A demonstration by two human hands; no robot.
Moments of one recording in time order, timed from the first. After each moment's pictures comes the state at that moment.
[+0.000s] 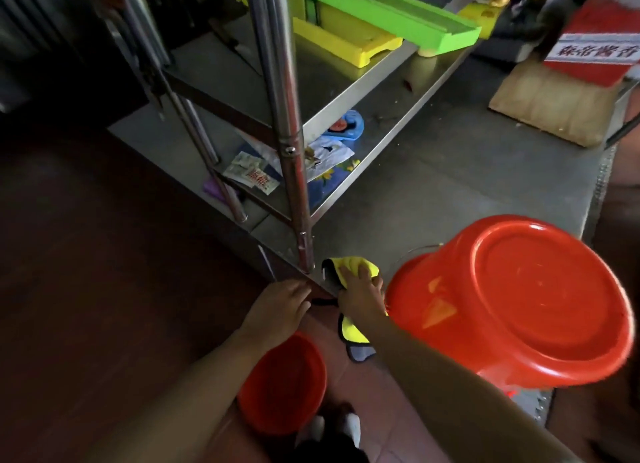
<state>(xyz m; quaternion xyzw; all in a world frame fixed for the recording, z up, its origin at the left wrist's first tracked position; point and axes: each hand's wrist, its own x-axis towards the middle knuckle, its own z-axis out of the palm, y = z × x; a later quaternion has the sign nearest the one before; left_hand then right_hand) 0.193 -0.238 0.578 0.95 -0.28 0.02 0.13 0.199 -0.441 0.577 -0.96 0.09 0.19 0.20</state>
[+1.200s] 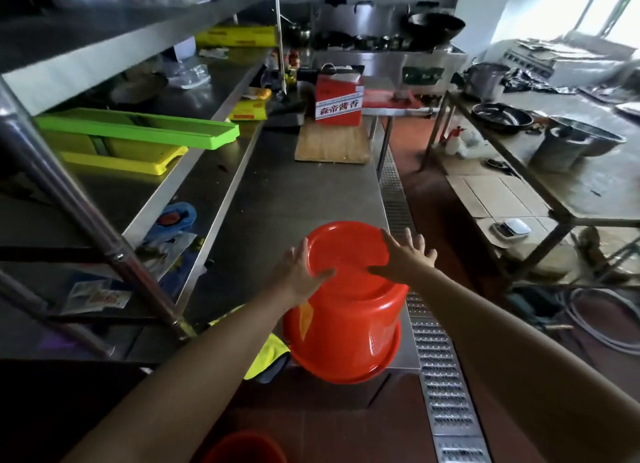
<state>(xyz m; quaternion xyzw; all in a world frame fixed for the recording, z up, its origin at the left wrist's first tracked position) 0.230 -0.487 0.715 0.90 -0.32 -0.18 0.22 0.085 -0.694 0.750 -0.90 0.40 0.09 0.11</state>
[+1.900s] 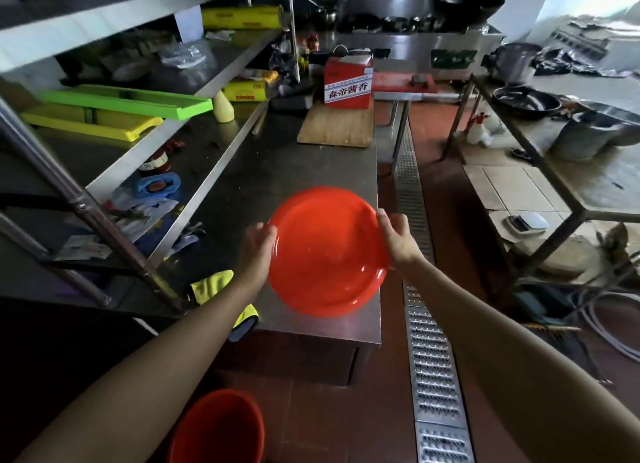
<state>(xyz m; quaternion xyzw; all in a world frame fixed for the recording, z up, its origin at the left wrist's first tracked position) 0.122 -0.502 0.732 0.79 -0.10 -0.13 0.59 -0.012 -0.750 0.737 -0.72 0.39 -0.15 0.56</state>
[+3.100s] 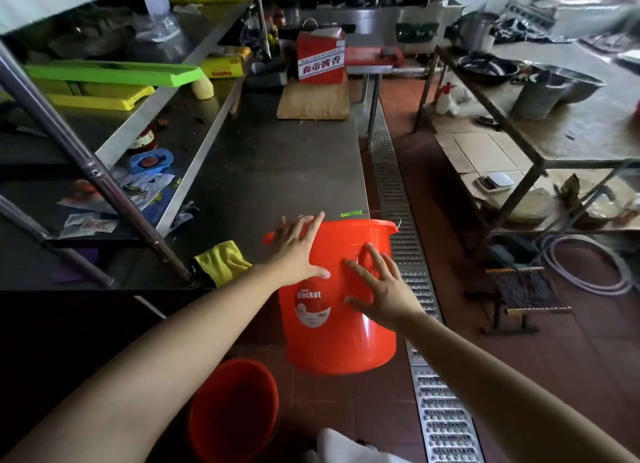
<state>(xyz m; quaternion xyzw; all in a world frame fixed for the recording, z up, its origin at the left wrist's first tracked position) 0.060 -0.466 0.701 0.86 -0.51 -0.02 0.10 -0.152 -0.603 0.655 -0.96 0.19 -0.05 0.19</state>
